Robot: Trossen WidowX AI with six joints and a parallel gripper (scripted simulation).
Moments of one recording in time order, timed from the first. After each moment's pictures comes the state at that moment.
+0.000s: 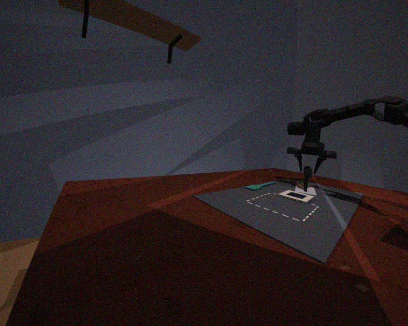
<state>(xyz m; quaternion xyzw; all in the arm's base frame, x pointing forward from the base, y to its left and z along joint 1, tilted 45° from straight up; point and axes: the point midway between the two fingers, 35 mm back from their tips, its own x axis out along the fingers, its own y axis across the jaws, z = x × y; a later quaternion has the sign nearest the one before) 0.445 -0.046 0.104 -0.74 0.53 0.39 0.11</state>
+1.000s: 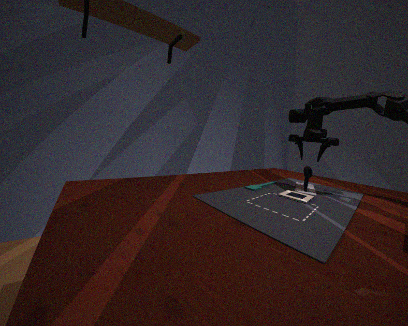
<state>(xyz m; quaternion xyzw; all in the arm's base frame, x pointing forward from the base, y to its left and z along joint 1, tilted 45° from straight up) 0.436 -0.008 0.139 -0.75 0.53 0.40 0.11</state>
